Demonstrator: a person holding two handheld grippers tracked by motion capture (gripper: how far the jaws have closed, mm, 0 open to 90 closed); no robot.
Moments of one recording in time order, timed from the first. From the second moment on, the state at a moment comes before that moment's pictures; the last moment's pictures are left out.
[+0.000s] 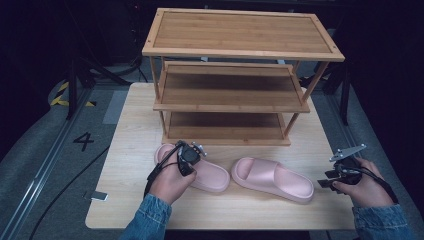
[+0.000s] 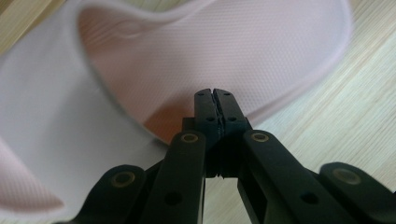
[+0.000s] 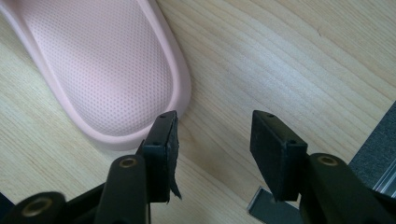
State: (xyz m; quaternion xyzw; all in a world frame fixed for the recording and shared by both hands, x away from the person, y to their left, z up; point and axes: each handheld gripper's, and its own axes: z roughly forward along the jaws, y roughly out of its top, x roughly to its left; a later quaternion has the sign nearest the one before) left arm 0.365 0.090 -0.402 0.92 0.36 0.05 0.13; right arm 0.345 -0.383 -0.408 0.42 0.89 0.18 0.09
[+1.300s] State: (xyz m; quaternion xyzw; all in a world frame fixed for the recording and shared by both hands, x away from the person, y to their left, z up) left arm 0.349 0.141 -0.398 0.88 0.44 0.01 0.17; right arm 0.353 -0.376 -0.409 0.40 0.89 0.18 0.09
